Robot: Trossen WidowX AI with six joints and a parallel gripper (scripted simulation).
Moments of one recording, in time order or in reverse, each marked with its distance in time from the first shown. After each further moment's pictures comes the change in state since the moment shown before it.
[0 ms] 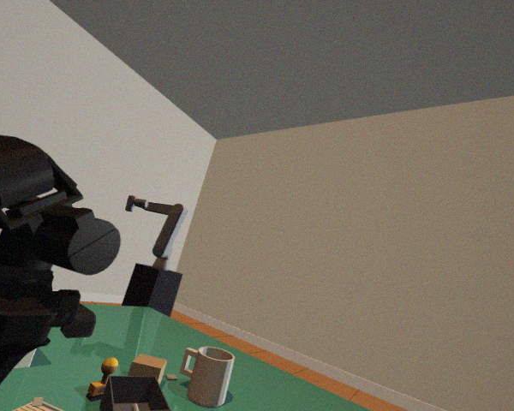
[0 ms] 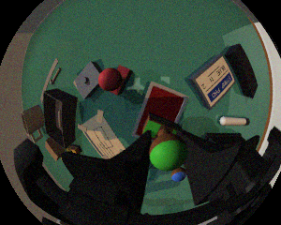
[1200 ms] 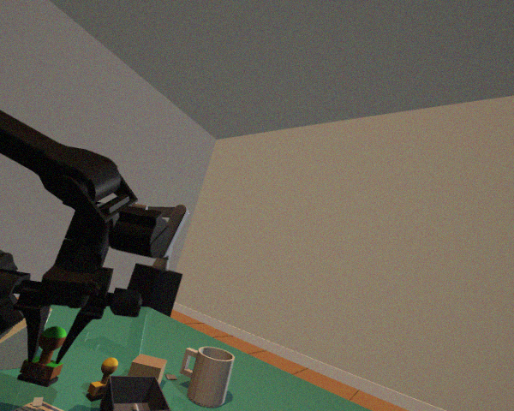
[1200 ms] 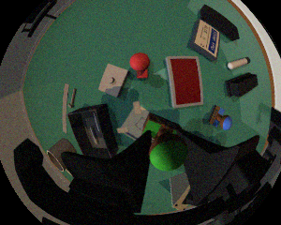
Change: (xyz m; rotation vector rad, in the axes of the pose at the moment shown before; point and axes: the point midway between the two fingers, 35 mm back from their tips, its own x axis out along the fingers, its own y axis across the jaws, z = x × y) arm -0.026 0.071 -0.025 0.491 -0.009 0.016
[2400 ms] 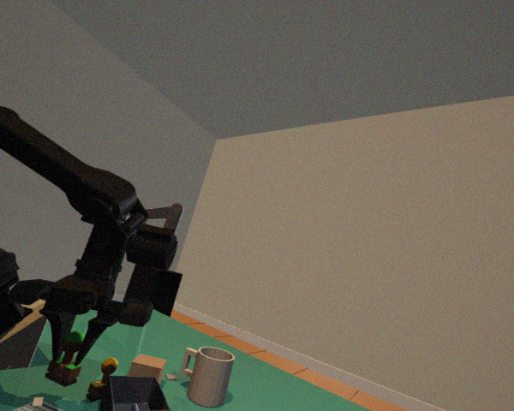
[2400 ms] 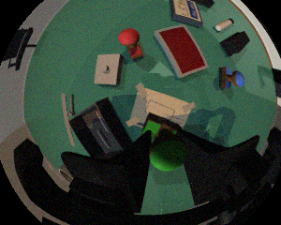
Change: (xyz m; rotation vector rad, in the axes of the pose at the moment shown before) arm 0.015 0.024 -0.039 0.294 0.002 -0.005
